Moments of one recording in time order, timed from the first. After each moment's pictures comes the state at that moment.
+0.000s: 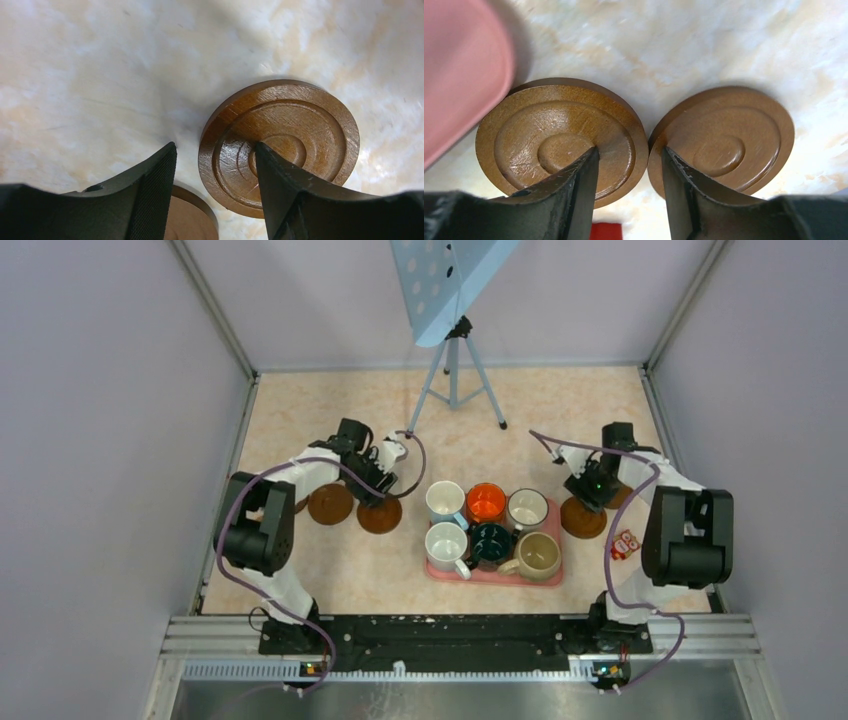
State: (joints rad) left arm -0.28 1.71 1.04 -0.51 0.26 0.58; right arm -0.09 1.57 0.91 -0.61 -0.16 -0.97
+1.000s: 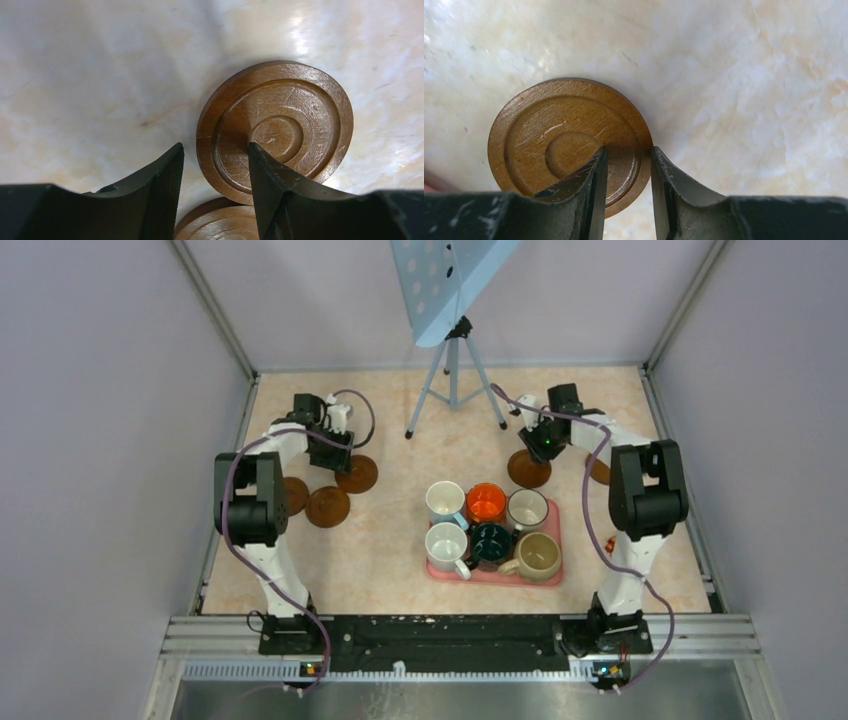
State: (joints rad) left arm -0.01 1.92 1.30 -0.49 0.26 0.26; right arm 0.15 1.93 1.32 -0.44 -0.21 -0.60
